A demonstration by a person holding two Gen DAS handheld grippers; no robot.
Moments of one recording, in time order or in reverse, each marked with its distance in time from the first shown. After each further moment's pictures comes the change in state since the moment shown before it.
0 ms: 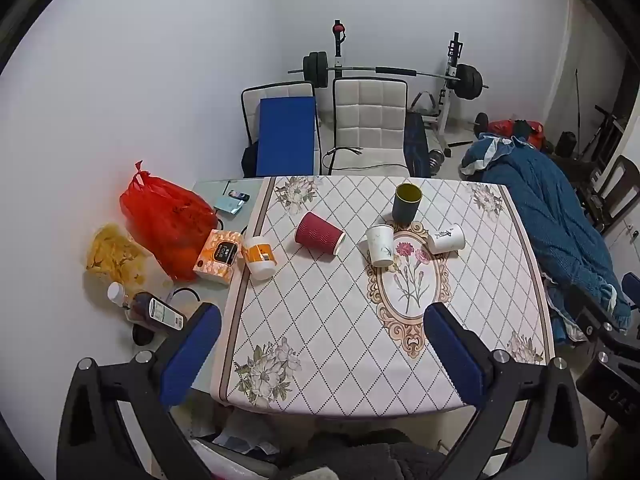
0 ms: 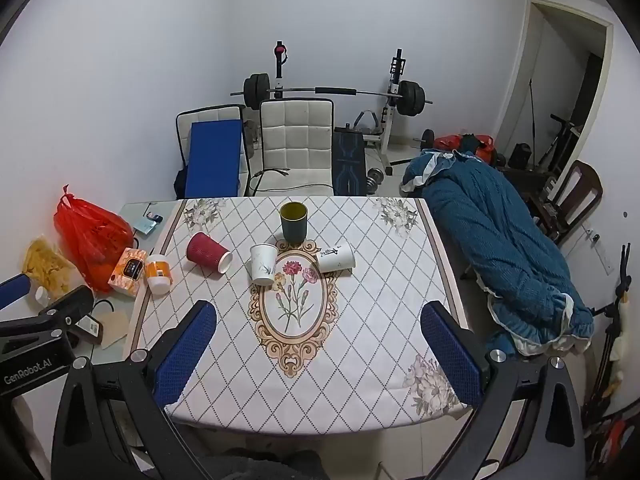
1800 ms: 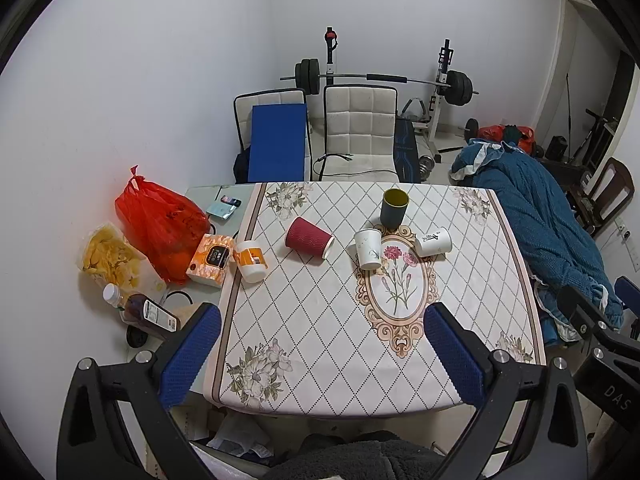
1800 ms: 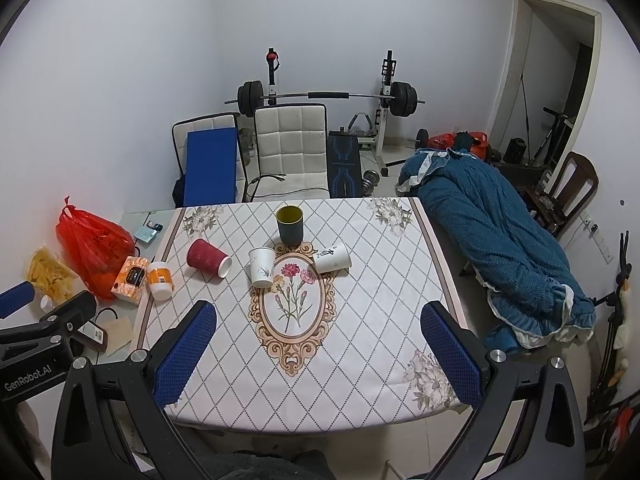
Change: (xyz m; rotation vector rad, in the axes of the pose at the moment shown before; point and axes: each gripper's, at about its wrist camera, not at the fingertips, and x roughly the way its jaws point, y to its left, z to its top) left arm -0.014 -0.009 0.002 -0.004 -0.010 -0.031; right arm -0.014 -0.005 -0.002 0.031 -0.011 -0.013
